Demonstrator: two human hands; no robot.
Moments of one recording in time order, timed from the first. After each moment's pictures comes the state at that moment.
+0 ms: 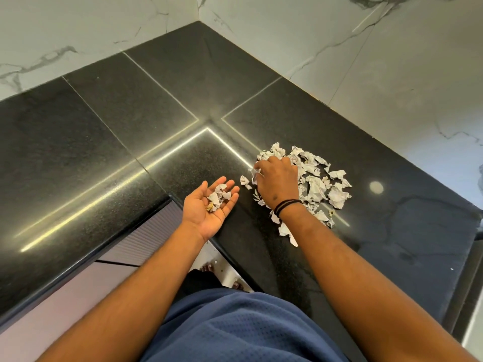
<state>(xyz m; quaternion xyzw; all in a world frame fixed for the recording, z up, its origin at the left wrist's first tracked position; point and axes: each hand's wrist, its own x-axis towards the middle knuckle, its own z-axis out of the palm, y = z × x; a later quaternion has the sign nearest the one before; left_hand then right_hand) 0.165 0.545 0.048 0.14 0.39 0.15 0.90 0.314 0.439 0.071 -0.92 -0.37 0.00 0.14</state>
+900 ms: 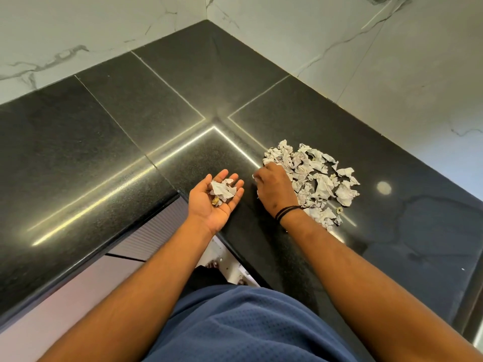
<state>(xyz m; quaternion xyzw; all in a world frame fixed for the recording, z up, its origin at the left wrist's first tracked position) 0.164 0.546 0.057 0.13 0.39 0.17 0.90 0.294 0.441 0.046 -0.88 -0.40 0.02 0.26</state>
